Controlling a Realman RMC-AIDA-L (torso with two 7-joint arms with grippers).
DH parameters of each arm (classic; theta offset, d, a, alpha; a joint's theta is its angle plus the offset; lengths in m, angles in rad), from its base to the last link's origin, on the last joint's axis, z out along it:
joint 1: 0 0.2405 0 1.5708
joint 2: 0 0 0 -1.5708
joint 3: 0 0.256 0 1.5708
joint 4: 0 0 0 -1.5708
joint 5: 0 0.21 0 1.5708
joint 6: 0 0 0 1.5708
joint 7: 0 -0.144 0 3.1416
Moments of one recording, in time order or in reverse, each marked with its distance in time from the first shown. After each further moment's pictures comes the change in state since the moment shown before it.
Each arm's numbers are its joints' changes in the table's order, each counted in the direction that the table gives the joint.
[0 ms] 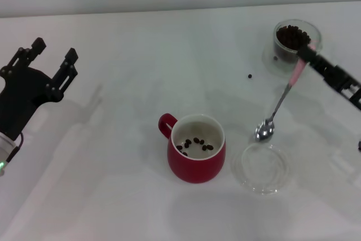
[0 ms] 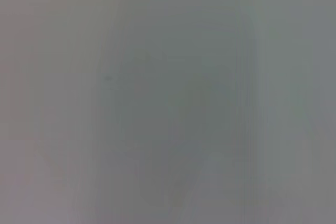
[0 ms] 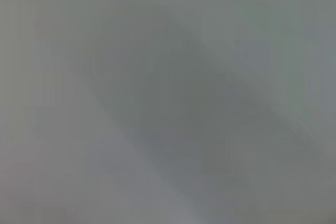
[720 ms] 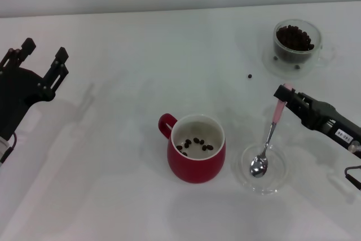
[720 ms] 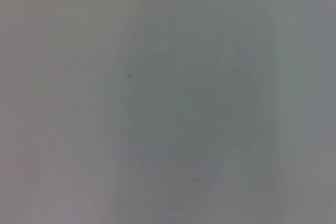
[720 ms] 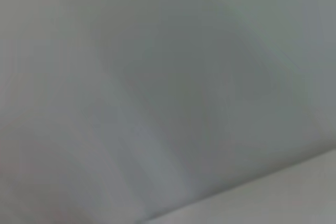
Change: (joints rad) left arm 0.004 0.001 0.000 -0.014 -0.037 -0.005 -0.001; right arm -0.009 0.001 -0.050 -0.089 -0.054 0.109 0.208
